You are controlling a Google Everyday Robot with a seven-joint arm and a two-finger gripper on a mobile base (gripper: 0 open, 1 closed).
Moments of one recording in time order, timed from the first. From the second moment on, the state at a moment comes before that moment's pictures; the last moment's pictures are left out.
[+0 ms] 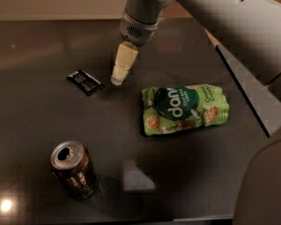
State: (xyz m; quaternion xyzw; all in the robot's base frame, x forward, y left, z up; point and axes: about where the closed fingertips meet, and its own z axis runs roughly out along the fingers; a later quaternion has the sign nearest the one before) arm 0.617 0.031 0.912 -0.60 0.78 0.06 0.17
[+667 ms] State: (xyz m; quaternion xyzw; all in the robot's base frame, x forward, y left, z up) arm 0.633 0.053 0.898 -0.58 0.80 0.08 0.17
